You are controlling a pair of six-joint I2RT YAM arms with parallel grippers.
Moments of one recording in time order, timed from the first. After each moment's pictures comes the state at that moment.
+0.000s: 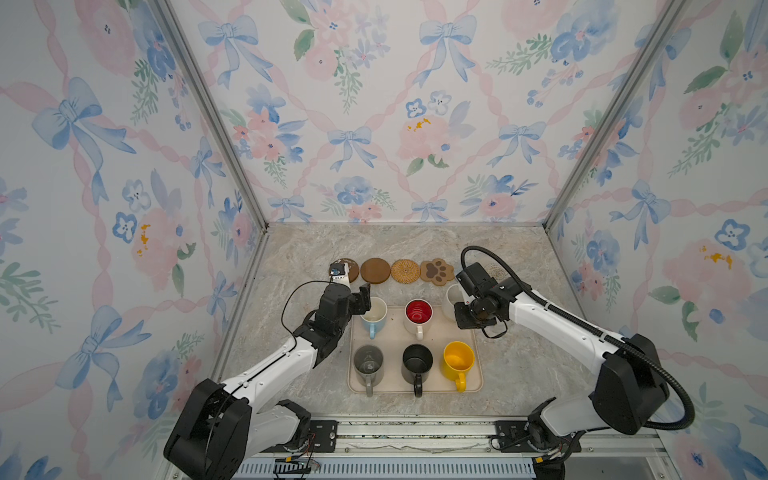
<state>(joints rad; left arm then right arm) -0.48 1.17 0.57 0.19 -0.26 -0.37 0.55 1.47 1.12 -0.90 0.04 0.44</state>
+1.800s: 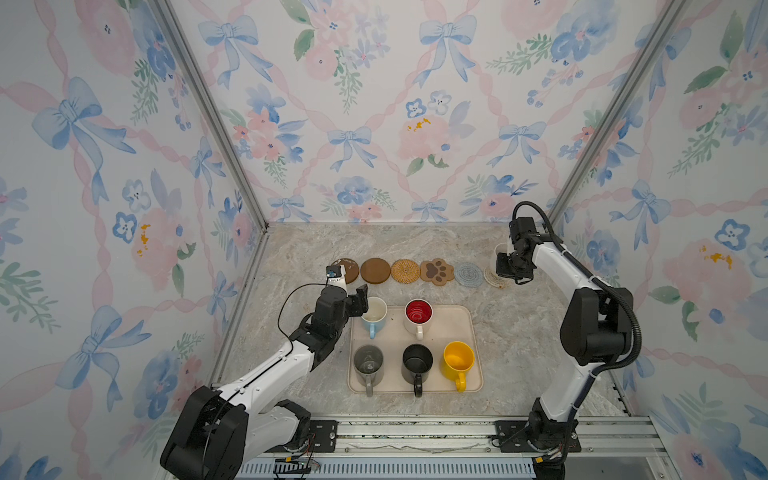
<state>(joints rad) -0.46 1.13 0.54 0.19 -0.25 -0.37 0.04 1.88 1.56 -0.87 0.08 0.22</state>
